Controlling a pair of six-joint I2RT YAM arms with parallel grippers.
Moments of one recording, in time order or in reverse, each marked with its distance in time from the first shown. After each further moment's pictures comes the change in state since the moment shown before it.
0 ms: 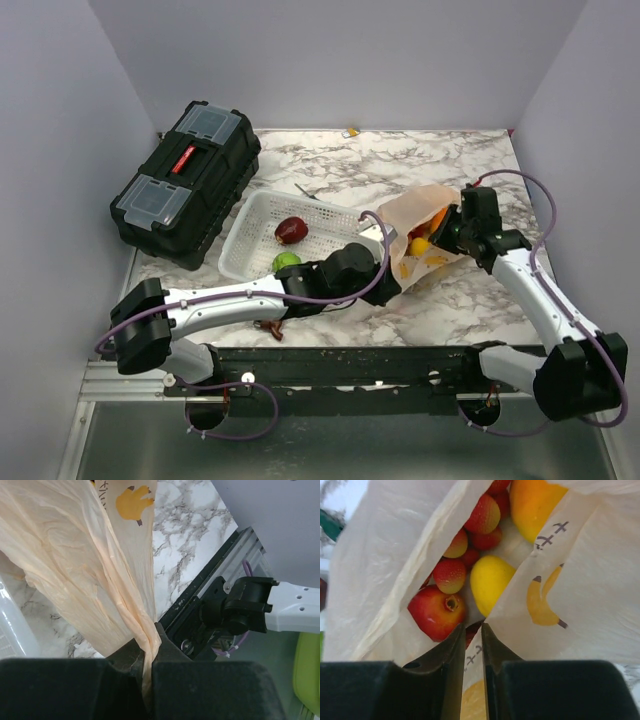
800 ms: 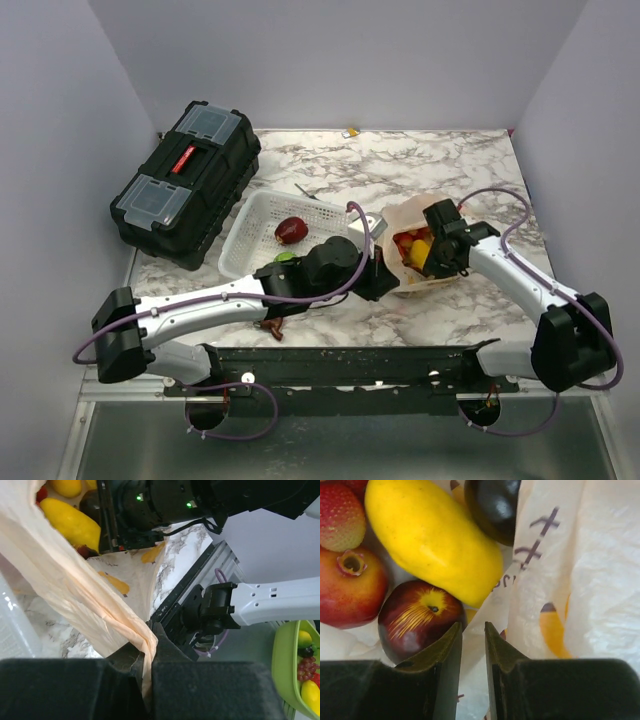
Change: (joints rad) left arm 0.005 -0.091 0.034 -0.029 0.031 -0.005; right arm 0.181 0.200 0.030 -0.308 0.205 0.210
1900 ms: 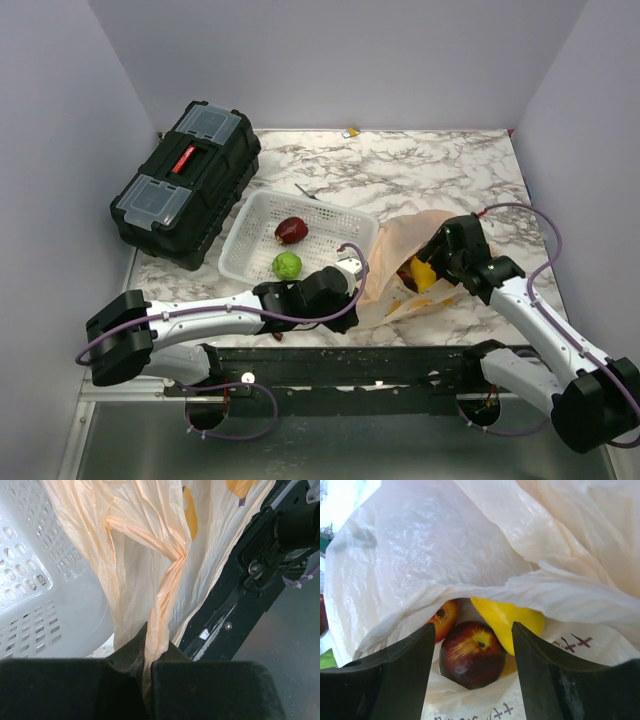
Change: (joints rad) left arm 0.009 -0.060 -0.309 -0.103 0.070 0.087; right arm -0.013 -0.345 -0.228 0.272 -0.013 0.170
